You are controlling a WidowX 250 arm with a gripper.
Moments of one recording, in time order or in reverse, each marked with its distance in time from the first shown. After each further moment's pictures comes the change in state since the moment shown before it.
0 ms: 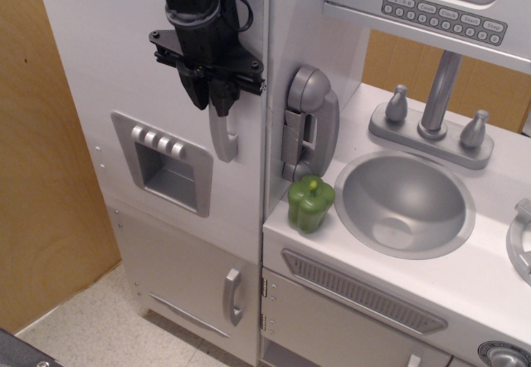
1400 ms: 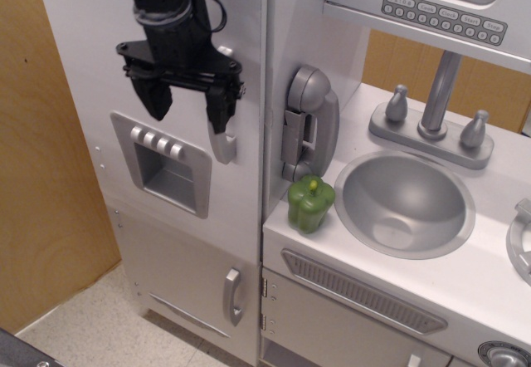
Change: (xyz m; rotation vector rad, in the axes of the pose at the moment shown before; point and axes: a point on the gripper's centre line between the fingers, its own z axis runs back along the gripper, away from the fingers) arm -0.024 0.002 0.015 -0.026 0.103 0.119
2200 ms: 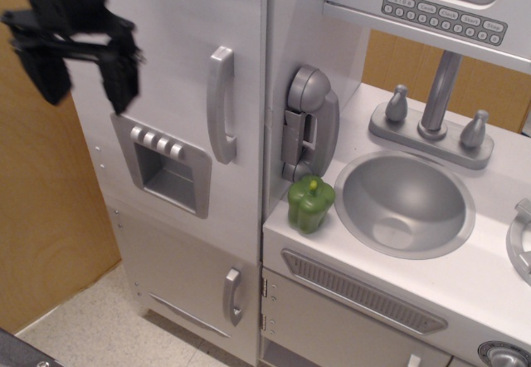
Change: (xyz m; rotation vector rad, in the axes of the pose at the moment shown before) arm -0.043 0.054 0.049 -0.019 0.125 0.052
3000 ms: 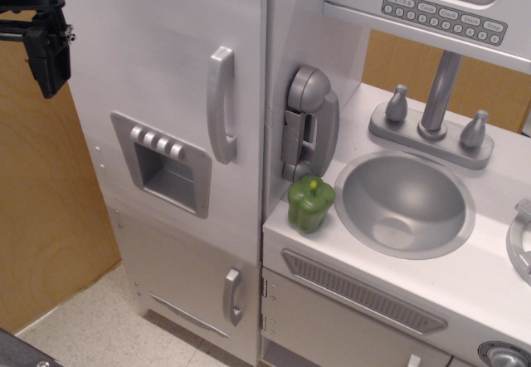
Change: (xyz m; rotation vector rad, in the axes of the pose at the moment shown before) arm -0.019 0.043 0.028 0.056 0.044 0.118
